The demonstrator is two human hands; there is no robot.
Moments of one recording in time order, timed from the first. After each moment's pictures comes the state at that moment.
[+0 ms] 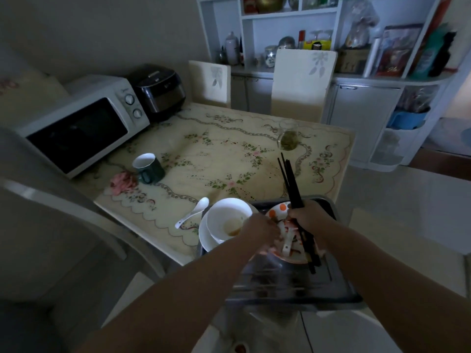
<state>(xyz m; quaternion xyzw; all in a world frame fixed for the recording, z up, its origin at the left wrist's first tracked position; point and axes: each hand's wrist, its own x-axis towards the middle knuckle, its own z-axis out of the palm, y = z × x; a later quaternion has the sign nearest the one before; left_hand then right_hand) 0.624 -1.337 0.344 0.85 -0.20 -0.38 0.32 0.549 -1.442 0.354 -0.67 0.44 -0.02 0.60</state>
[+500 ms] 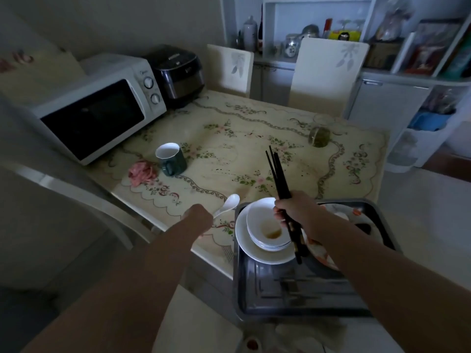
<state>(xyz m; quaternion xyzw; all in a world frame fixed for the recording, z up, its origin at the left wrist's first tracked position) 0.820 -1.201 0.315 0.94 -0.10 -0.29 0.18 0.659 -1.365 0.366 -0.61 0.40 -0.01 0.68</state>
